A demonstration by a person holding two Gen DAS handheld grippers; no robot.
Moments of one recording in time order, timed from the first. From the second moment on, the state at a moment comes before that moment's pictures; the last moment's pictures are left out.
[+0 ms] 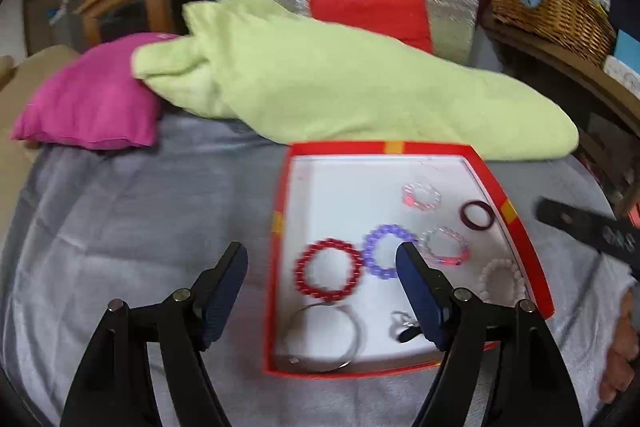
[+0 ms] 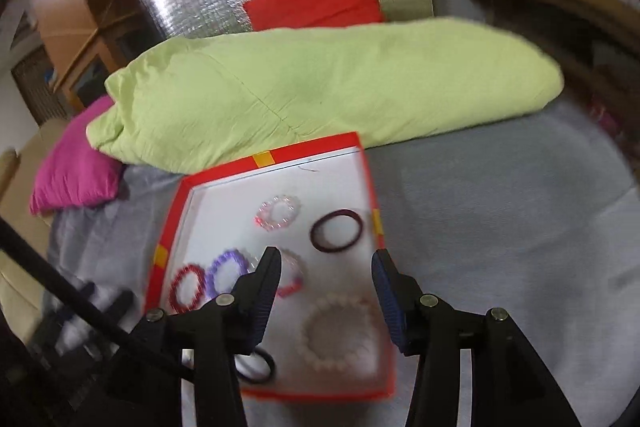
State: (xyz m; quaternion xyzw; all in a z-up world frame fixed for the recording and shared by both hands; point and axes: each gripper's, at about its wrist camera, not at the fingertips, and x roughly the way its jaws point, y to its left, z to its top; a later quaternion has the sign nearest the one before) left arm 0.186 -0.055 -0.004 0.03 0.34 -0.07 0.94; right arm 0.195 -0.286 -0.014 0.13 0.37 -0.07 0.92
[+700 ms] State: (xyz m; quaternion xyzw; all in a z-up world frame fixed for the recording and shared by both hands) left arm 0.072 -0.020 0.020 0.05 0.31 0.01 0.95; right arm 0.027 -0.224 0.015 0.02 0.29 -0.09 0.95
